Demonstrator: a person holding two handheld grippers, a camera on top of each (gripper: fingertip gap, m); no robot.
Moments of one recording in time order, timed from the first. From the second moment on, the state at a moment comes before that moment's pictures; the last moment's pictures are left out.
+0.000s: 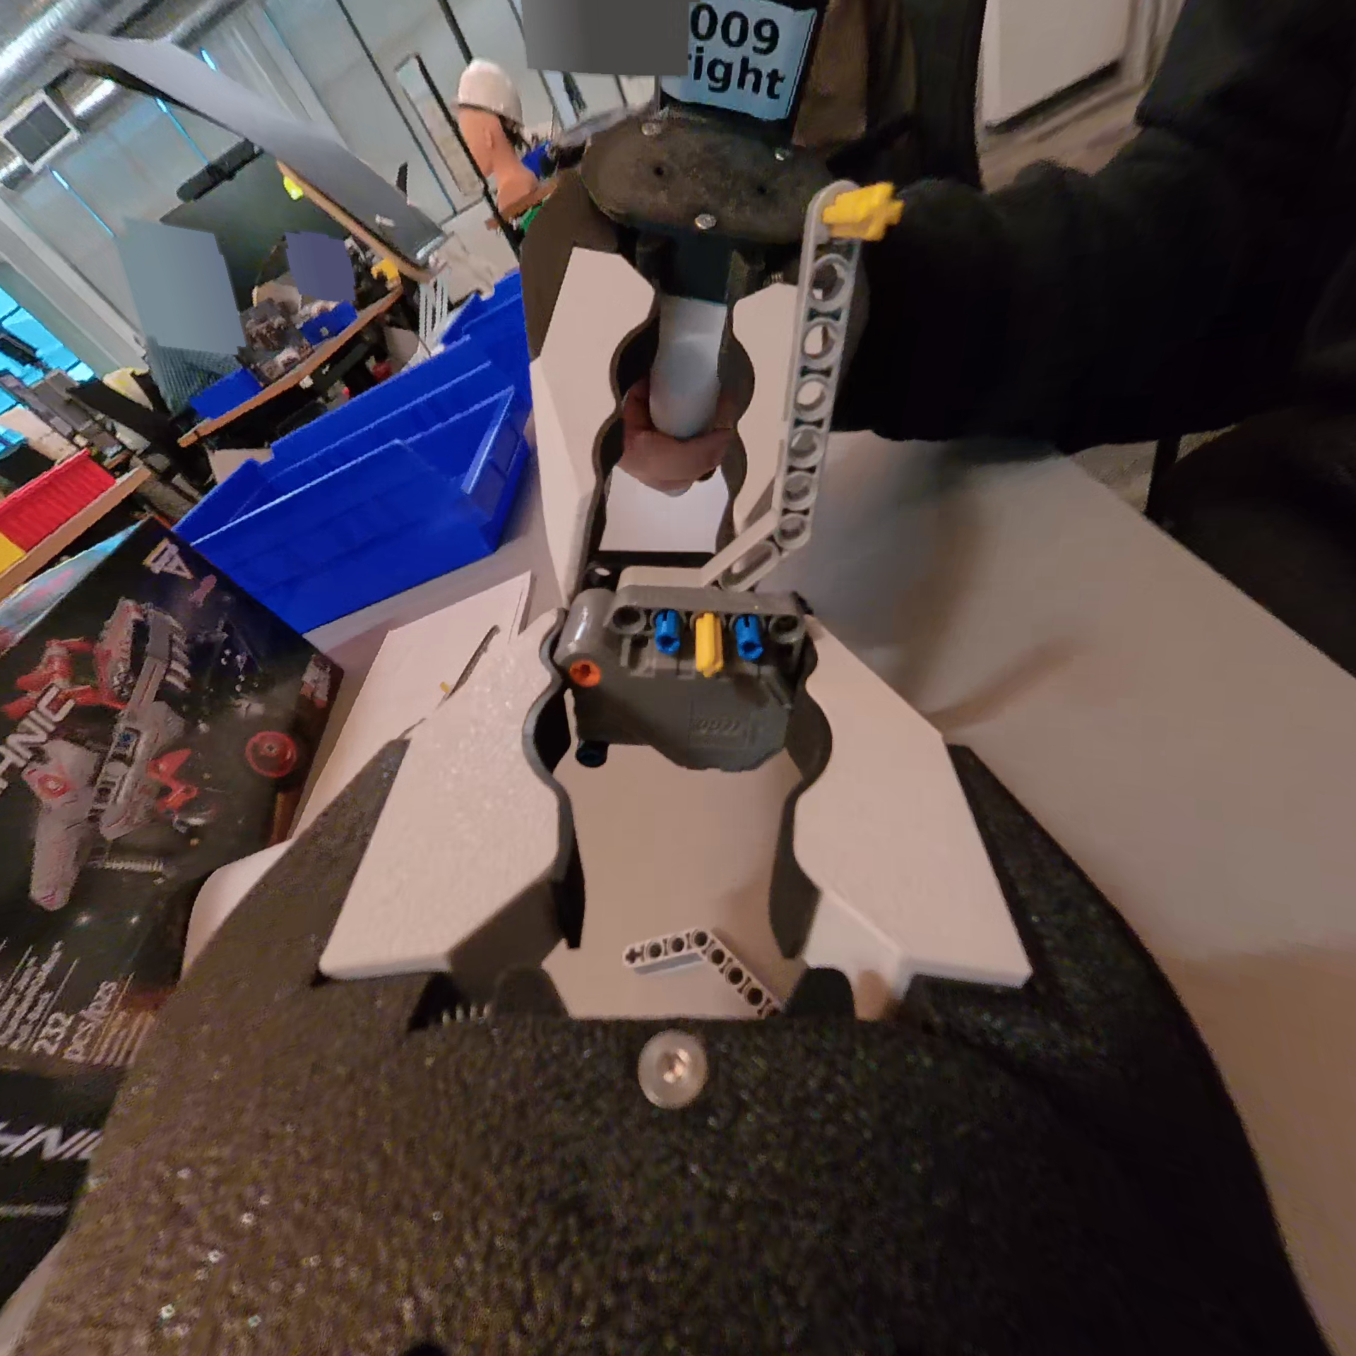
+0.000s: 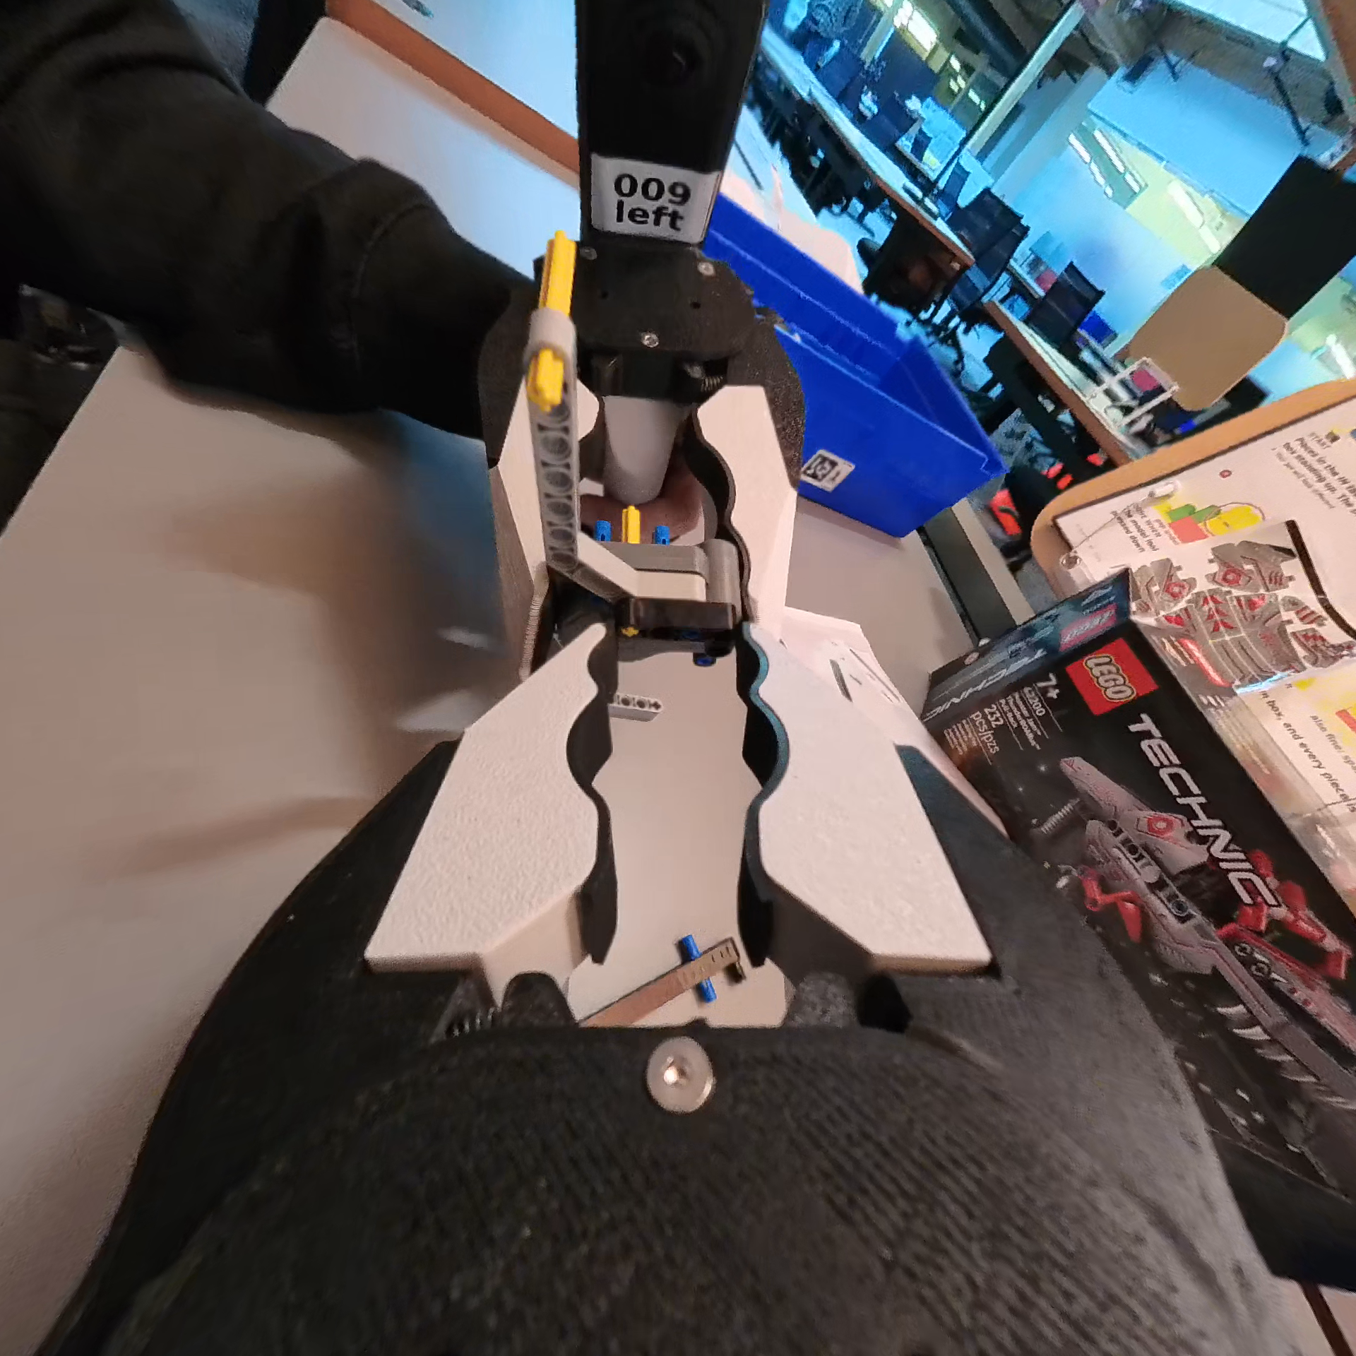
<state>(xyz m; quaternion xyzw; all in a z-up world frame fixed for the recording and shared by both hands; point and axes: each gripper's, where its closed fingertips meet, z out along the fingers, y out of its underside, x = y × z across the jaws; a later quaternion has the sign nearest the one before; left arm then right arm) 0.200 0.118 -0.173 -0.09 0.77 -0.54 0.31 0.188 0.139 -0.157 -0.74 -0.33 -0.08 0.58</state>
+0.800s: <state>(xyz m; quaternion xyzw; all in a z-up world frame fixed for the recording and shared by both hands) 0.195 0.110 -0.170 -0.05 0.77 -0.54 0.34 0.181 0.132 -0.153 -0.76 -0.36 -0.13 0.52</state>
